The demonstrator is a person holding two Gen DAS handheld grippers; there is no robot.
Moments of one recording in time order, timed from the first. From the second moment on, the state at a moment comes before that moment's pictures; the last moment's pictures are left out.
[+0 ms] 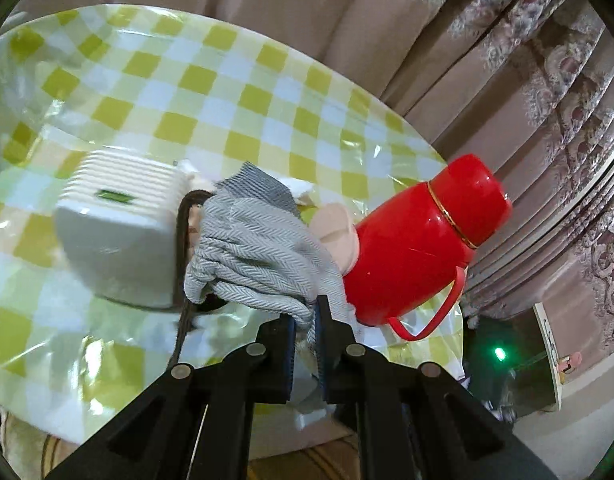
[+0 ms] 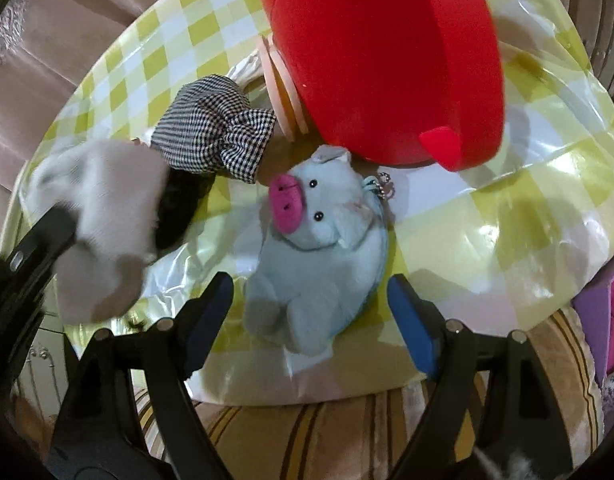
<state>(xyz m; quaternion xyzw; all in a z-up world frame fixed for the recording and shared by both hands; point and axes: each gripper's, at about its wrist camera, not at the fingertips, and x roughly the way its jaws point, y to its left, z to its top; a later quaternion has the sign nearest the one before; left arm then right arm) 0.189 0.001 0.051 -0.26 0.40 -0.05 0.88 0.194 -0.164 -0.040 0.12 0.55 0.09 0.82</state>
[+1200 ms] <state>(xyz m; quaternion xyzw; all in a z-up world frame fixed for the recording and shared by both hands) 0.092 0.030 0.039 -0.30 0.37 -0.05 0.88 0.205 -0.120 -0.034 0.01 0.53 0.11 0.84</state>
